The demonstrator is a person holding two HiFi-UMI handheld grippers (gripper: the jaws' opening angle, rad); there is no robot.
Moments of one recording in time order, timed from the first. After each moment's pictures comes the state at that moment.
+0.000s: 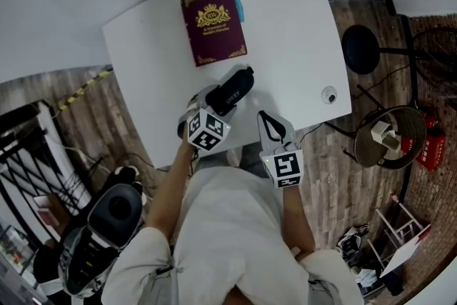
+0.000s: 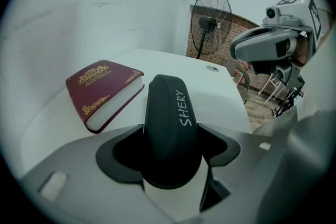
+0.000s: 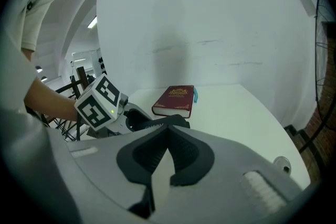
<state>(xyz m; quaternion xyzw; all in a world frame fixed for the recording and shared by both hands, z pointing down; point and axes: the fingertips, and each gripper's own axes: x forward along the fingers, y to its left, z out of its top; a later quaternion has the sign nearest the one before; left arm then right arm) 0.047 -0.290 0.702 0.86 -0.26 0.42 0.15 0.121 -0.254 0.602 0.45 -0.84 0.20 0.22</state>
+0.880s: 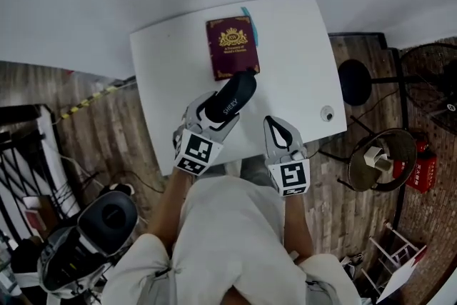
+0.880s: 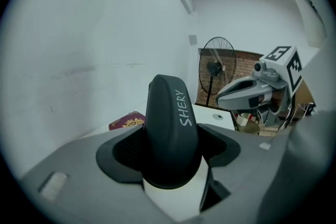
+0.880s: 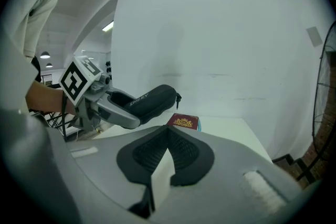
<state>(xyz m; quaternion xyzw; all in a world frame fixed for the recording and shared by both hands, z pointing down) 0.000 -0.300 0.532 0.90 -0.36 0.24 0.08 0.091 -0.263 0.512 0.46 -0.87 0.09 0.17</state>
